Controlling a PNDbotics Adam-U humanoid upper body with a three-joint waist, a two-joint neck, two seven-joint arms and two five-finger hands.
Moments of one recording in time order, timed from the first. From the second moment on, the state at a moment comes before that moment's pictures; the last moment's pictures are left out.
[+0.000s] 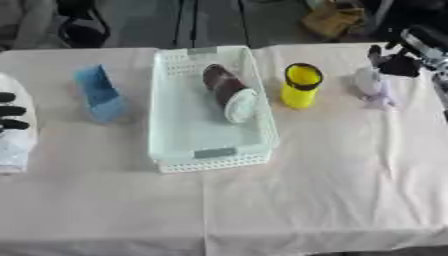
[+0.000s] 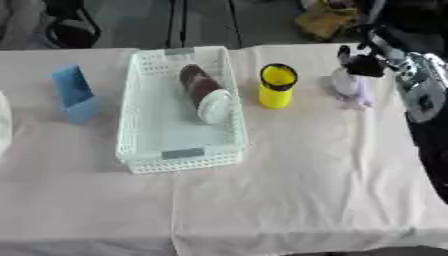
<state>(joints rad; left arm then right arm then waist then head) -0.05 0.29 0.16 -1.90 0.09 -0.08 0.01 -0.85 -0.52 -0.03 -0.89 0.84 -0.09 0.24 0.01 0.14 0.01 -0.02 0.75</state>
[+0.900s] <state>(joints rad) -0.06 0.29 0.15 -1.91 0.09 -0.09 0.00 -0.91 -0.51 -0.07 -0.72 1.11 -0.03 0.30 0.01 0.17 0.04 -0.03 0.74</state>
